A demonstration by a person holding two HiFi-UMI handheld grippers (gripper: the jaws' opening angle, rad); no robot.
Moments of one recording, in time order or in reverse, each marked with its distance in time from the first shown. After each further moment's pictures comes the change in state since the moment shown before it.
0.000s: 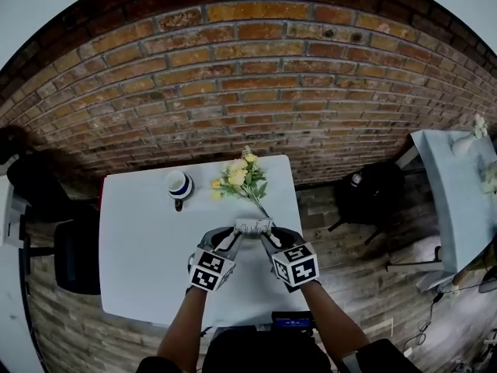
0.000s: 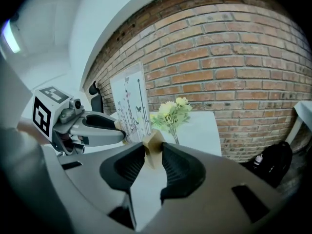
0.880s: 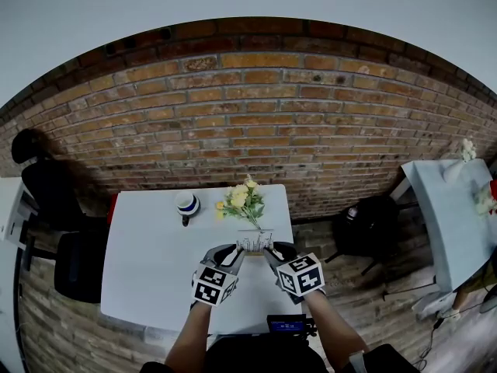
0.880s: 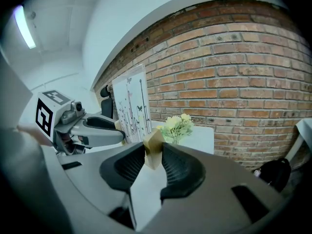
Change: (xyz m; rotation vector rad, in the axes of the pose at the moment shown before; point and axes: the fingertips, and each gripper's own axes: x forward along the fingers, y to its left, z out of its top) left arm -0.051 -0.037 0.047 -0.041 -0.120 0.081; right arm -0.065 0.017 0.035 -0.100 -0.065 0.063
